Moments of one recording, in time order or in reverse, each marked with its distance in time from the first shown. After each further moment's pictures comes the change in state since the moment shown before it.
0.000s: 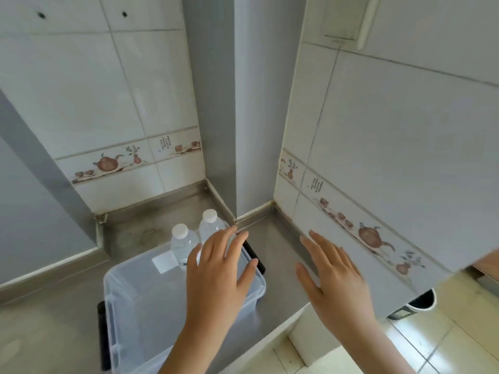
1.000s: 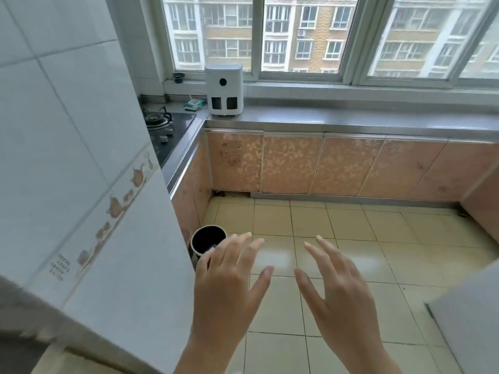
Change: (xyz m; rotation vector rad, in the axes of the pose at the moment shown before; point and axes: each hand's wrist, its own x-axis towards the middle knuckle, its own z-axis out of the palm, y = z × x) left_hand -0.150 0.507 0.089 -0.515 -0.258 0.842; right_hand -0.332 0.308 -0.242 -0.220 0.470 0.867
